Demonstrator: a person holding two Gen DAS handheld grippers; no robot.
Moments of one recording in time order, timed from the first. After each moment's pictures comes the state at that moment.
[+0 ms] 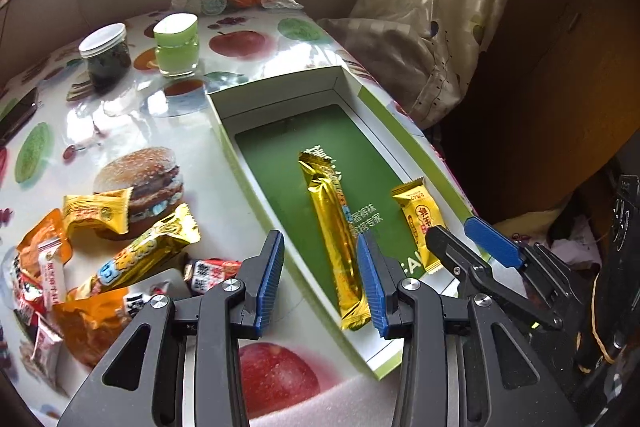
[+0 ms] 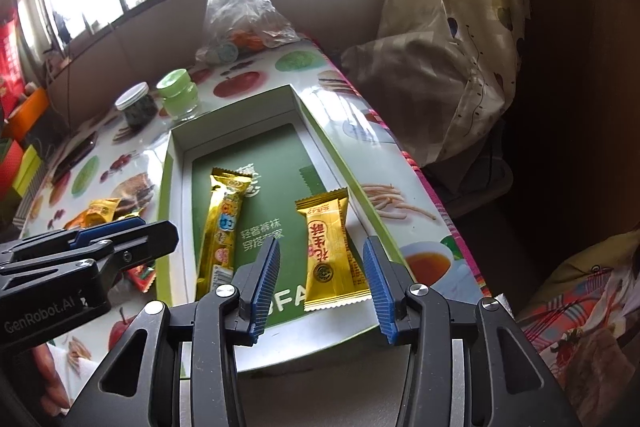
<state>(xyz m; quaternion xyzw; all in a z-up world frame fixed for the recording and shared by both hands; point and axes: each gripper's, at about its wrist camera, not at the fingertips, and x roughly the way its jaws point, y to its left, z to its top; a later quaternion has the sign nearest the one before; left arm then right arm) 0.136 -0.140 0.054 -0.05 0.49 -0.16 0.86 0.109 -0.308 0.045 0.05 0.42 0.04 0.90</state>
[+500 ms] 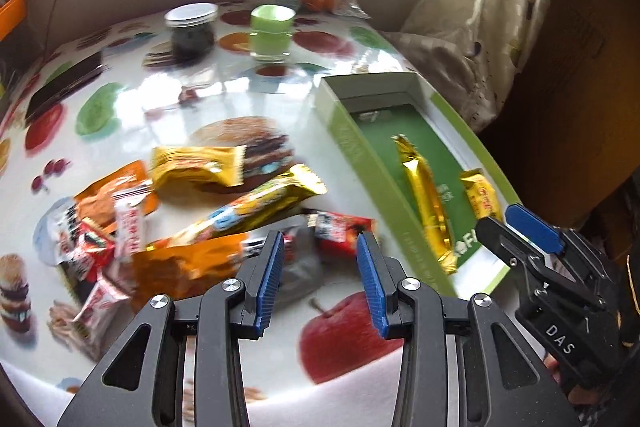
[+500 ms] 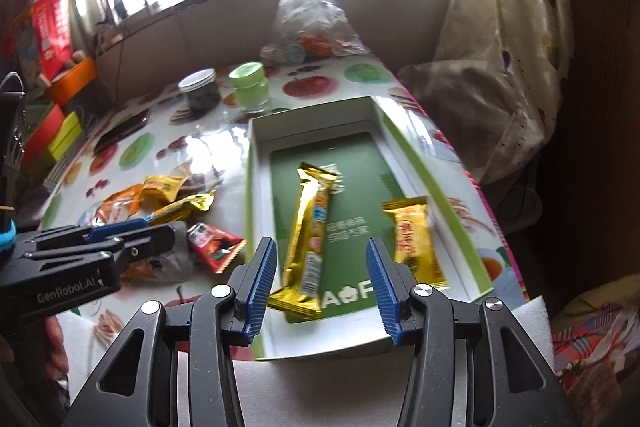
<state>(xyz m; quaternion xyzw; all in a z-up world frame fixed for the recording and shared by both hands) 0.101 -0.060 0.049 -0.07 0.47 -0.09 0.87 0.089 -0.254 0.062 0.01 0.40 0.12 0.91</state>
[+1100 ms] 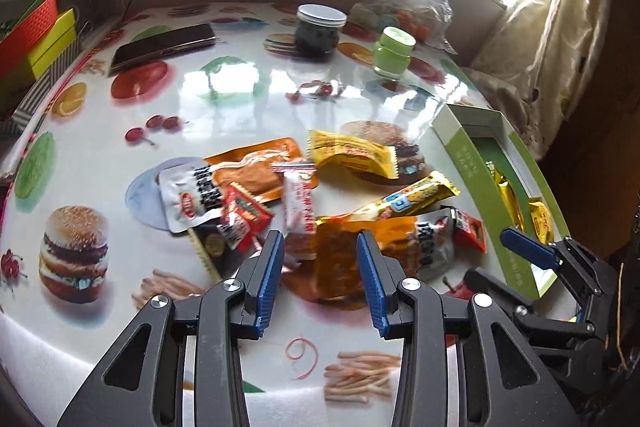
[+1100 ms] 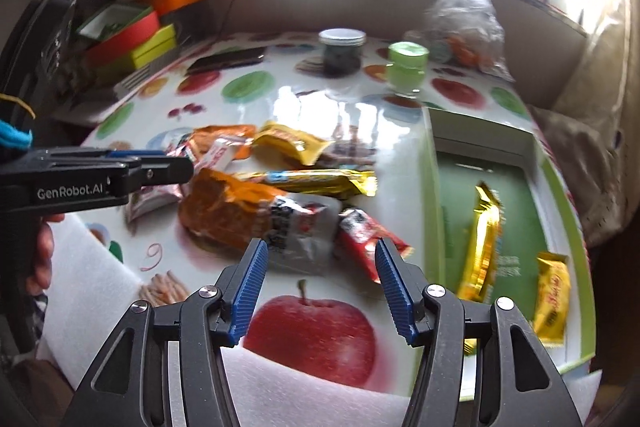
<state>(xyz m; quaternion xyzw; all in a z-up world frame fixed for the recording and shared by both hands) 0.071 0.045 0.043 -0.12 0.46 -0.01 0.88 0.079 -0.141 0.042 -0.11 0.40 0.29 0.86</state>
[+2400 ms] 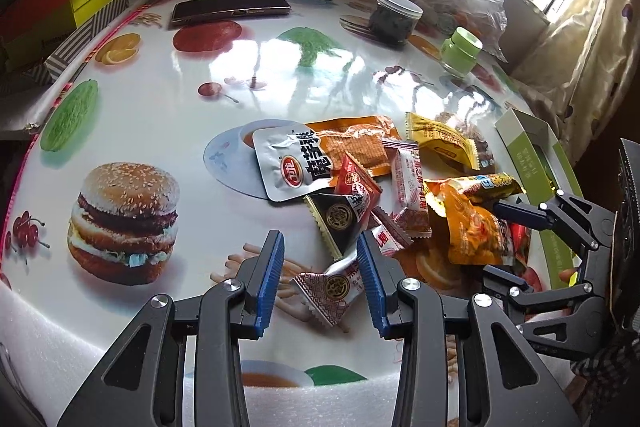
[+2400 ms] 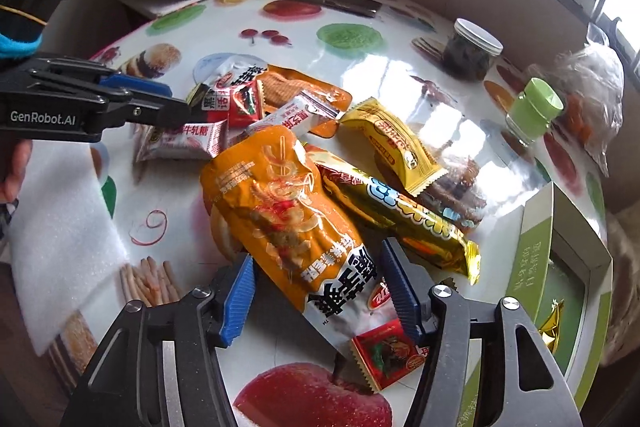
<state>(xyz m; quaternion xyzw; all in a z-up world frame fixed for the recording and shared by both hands) 0.057 0.104 0.018 -0.15 0.48 0.04 0.86 0.104 -0.071 0.011 -0.28 0.41 0.41 0.76</state>
